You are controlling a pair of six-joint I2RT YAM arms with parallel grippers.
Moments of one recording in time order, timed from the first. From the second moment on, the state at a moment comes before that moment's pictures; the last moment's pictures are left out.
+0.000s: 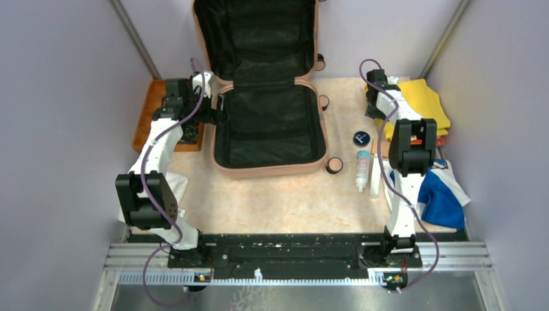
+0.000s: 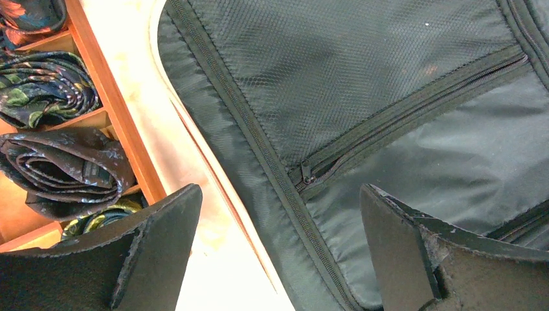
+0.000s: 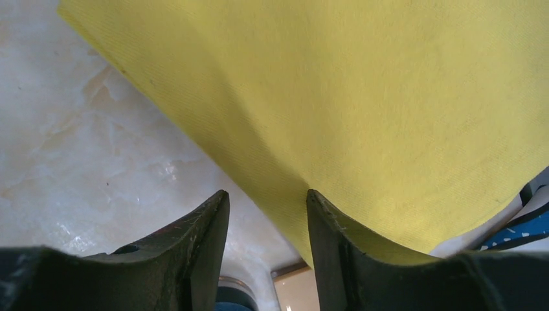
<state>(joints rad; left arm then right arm) 0.02 1.58 1.37 -0.44 0.43 0.18 0.05 2.21 1.84 -0.68 0.49 0.35</state>
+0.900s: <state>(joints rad) 0.02 1.58 1.36 -0.44 0.44 0.18 0.07 2.30 1.93 -0.66 0.52 0.32</state>
